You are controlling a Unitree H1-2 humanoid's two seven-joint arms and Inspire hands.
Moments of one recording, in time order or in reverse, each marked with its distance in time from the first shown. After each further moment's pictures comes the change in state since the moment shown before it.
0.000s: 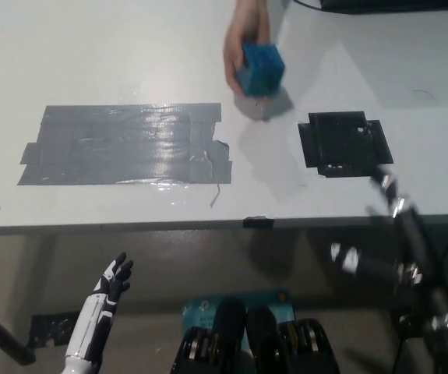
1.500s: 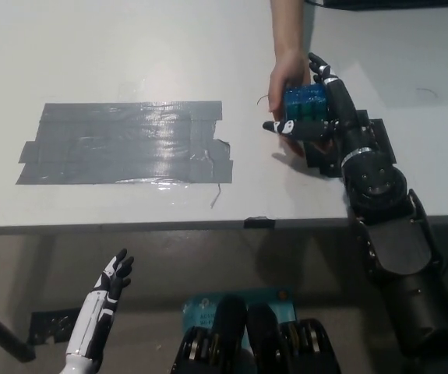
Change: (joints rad) left_arm -0.009 -0.004 0.003 -0.008 0.005 -0.007 0.000; right_arm -0.625 0.119 -0.105 0.841 0.030 0.155 -0.103
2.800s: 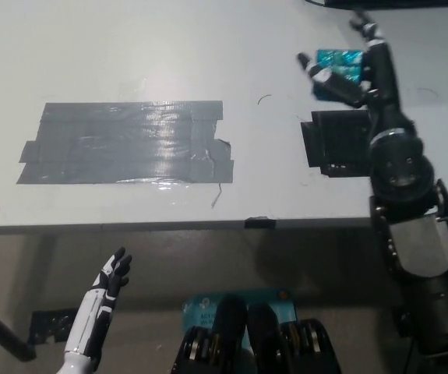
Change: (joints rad) left_arm -0.003 0.003 0.003 -0.013 -0.001 0.027 0.000; right_arm 0.018 -0.068 0.005 -0.213 -0.080 0.049 -0.145
